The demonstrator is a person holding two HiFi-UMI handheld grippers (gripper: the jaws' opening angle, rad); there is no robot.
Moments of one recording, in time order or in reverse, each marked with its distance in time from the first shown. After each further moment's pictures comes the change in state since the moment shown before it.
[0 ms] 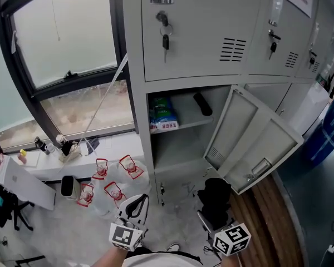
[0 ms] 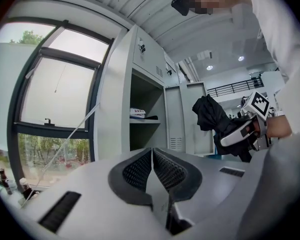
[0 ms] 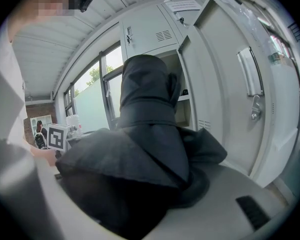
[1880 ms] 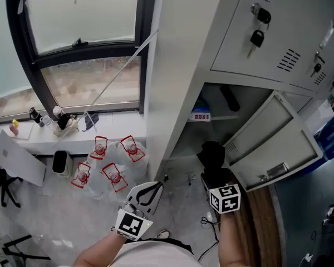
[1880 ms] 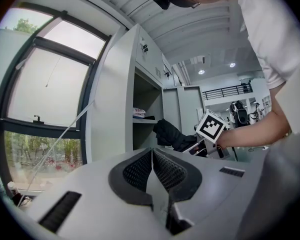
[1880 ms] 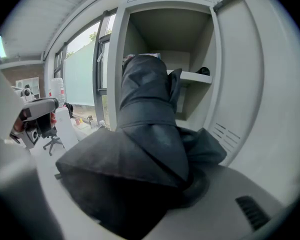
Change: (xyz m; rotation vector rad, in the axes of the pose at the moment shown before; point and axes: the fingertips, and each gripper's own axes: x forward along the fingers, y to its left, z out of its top) left arm 0.001 0.029 -0.001 -0.006 -0.017 -0.126; right arm 0.141 -0.047 0.008 -0.218 0.243 -0.172
